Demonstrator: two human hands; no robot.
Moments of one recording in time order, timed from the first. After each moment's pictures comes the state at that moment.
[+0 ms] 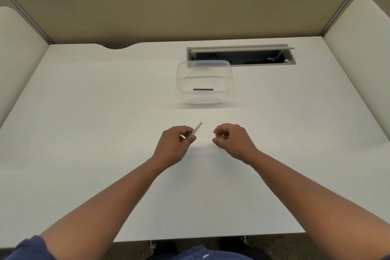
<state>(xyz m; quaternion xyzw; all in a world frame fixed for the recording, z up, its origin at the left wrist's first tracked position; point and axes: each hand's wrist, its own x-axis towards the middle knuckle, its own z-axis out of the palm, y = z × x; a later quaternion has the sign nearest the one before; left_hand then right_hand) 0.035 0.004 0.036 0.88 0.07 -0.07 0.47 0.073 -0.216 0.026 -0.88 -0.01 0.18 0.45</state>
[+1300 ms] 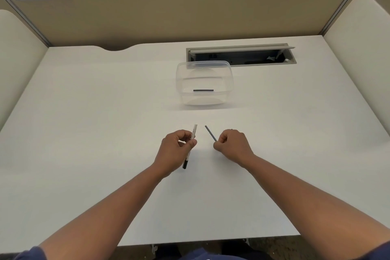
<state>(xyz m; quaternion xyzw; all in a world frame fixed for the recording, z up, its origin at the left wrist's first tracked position) 0.028 0.003 0.027 0.81 0.12 -0.10 0.56 0.072 -0.207 0.011 -0.91 0.06 0.20 0.36</state>
